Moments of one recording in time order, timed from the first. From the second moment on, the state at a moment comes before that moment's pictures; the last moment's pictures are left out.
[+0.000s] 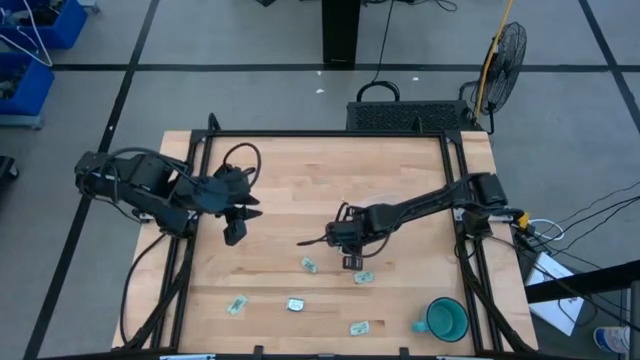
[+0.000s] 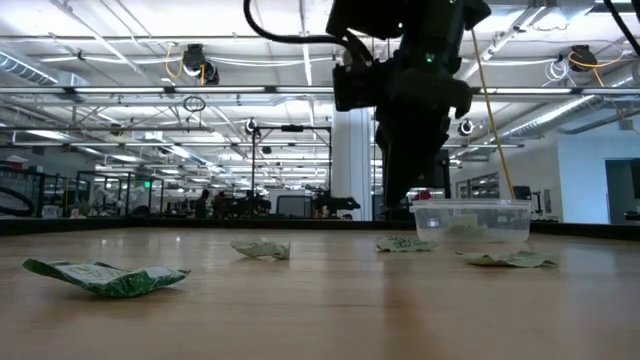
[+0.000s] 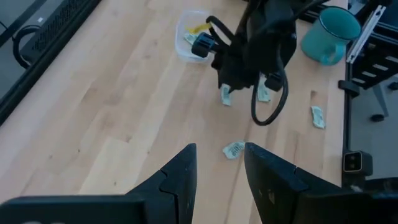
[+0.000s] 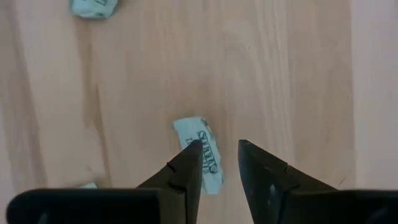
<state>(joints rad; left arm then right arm) -0.29 1.25 1.60 -1.19 -0.29 -0.55 0.16 1.88 1.30 -0.72 0.07 0.26</state>
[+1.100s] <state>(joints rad) -0.29 1.25 1.60 -1.17 -0.29 -0.59 0.17 1.84 1.17 -0.60 0.06 0.12</state>
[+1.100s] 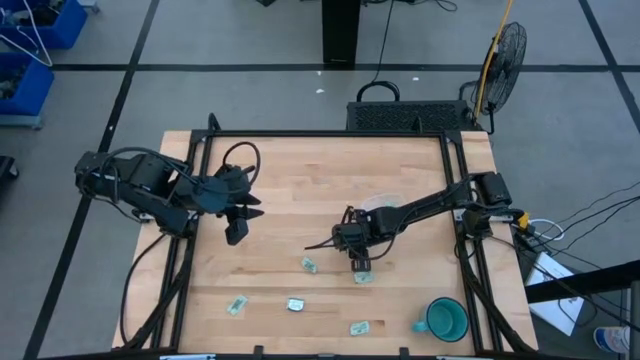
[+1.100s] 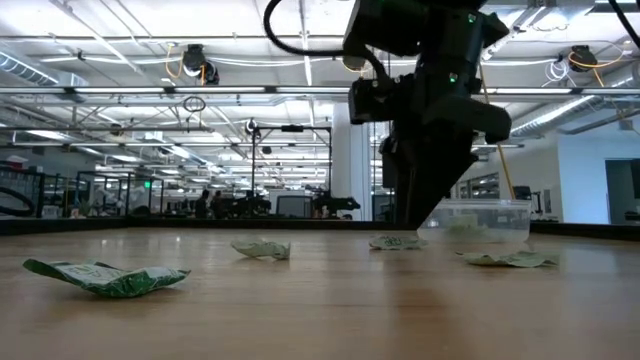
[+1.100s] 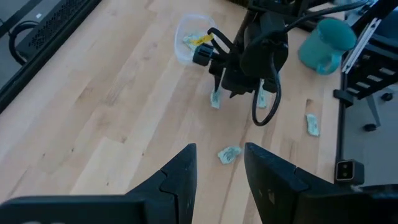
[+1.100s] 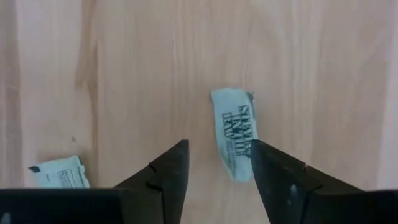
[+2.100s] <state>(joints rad) -0.29 1.25 1.60 -1.16 -0.29 -0.58 0.13 1.83 1.01 -0.40 0.05 0.12</state>
